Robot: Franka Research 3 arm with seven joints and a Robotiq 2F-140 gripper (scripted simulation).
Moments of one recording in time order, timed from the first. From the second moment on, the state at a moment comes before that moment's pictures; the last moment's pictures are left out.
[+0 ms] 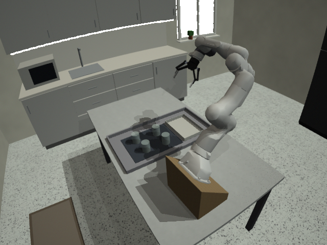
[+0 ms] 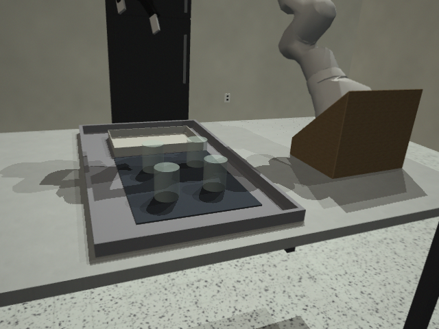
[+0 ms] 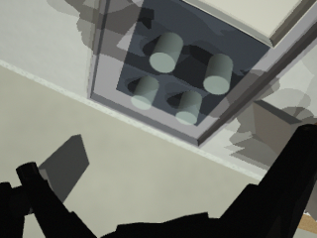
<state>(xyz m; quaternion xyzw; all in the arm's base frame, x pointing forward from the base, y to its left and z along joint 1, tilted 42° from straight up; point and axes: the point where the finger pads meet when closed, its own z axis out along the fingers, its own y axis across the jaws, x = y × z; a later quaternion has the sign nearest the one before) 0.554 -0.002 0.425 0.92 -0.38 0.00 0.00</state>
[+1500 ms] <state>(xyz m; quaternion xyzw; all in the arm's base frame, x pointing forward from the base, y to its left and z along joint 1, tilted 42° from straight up) 0.480 0.035 0.295 0.94 -0.32 -0.06 0.04</state>
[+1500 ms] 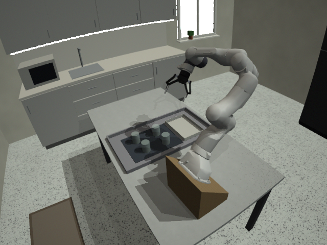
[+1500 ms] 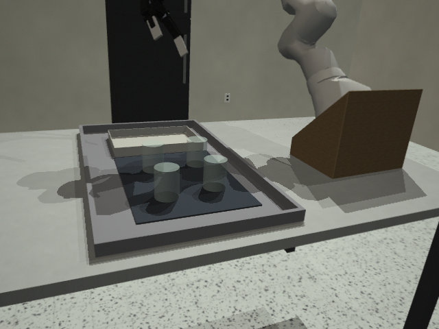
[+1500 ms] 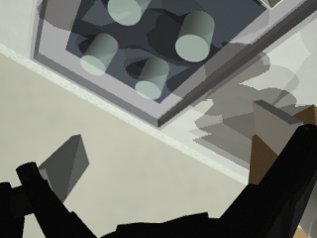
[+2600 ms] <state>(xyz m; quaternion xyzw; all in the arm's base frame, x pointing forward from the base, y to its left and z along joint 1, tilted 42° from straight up) 0.395 0.082 0.132 0.96 -0.23 -0.13 0.09</state>
